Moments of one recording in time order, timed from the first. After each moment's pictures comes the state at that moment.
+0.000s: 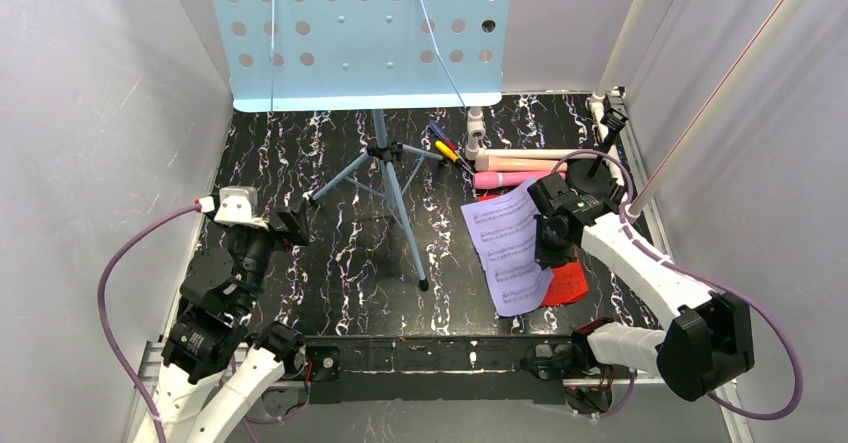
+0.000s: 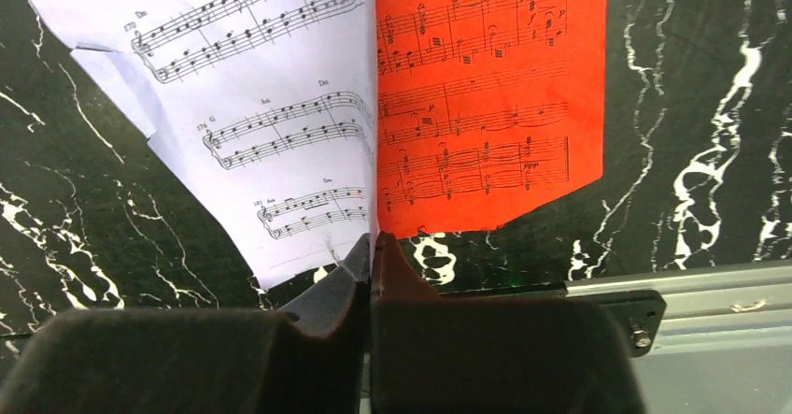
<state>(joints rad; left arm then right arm) -0.49 0.34 0.81 -0.45 -0.38 -0.04 0.48 1.18 0.88 -1.02 0.13 0.56</state>
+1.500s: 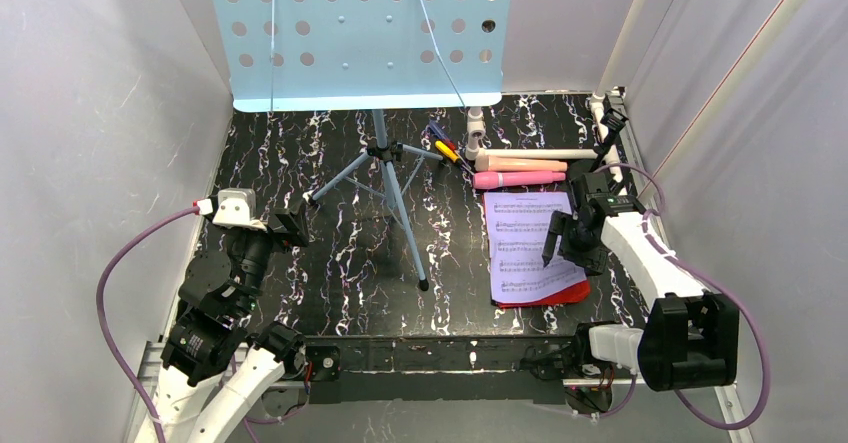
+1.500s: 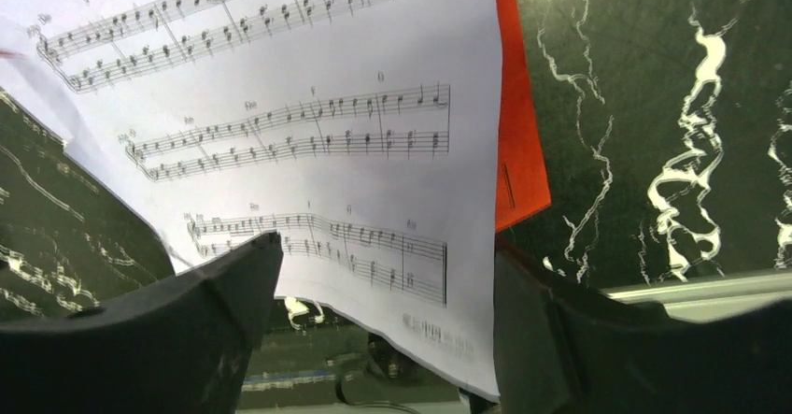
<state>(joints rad) -0.49 0.32 0.80 -0.45 -0.38 -0.04 0.12 1.21 0.79 -0.95 0.00 0.41</state>
